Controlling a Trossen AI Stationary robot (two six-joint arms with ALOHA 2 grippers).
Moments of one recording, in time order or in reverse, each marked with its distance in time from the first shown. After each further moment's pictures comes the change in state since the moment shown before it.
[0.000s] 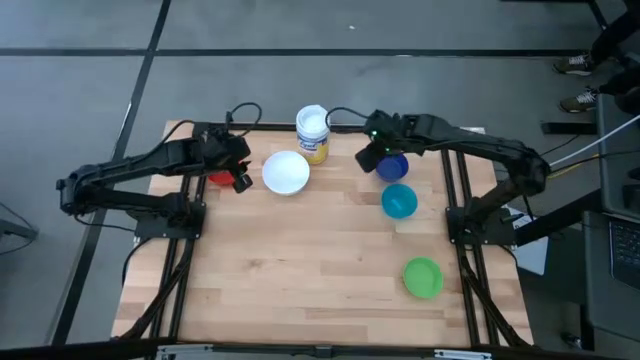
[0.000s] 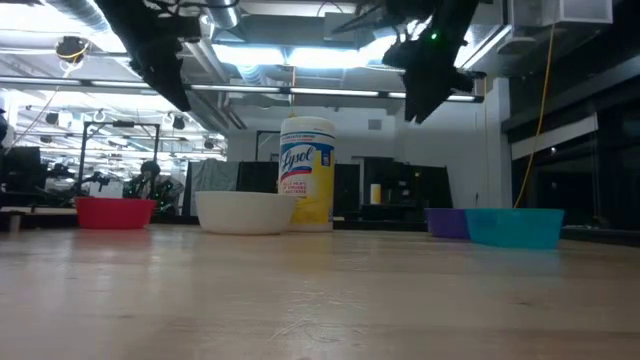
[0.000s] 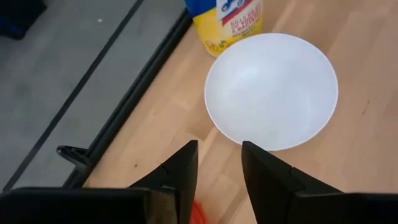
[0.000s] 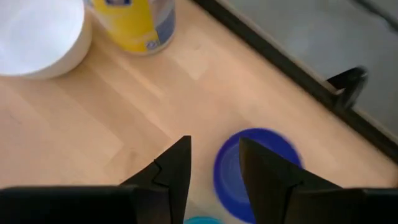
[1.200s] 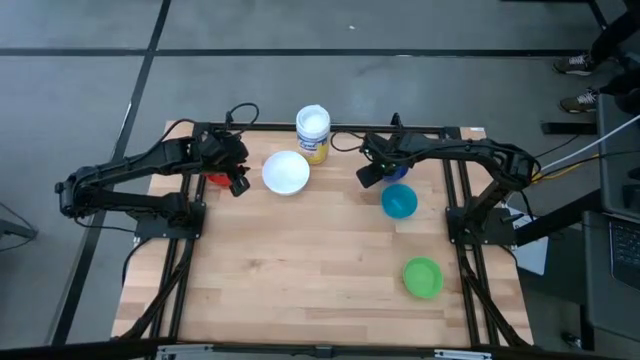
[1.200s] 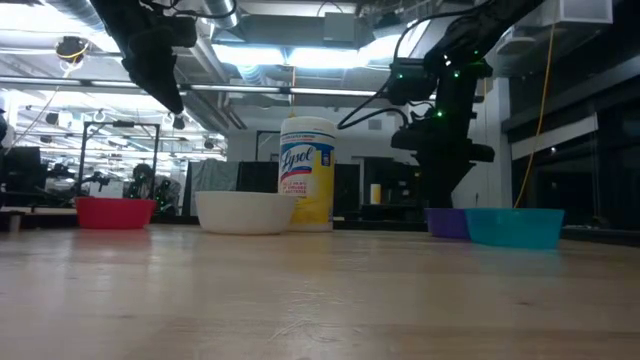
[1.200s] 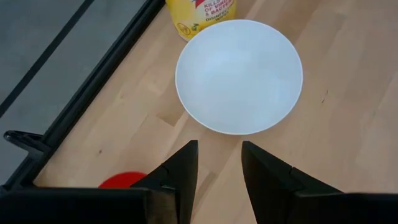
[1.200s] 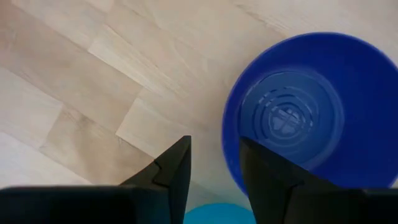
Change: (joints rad) left arm 0.031 -0.020 0.000 -0.049 0.144 -0.056; right arm -0.070 0.100 -0.334 0.226 -0.146 0.121
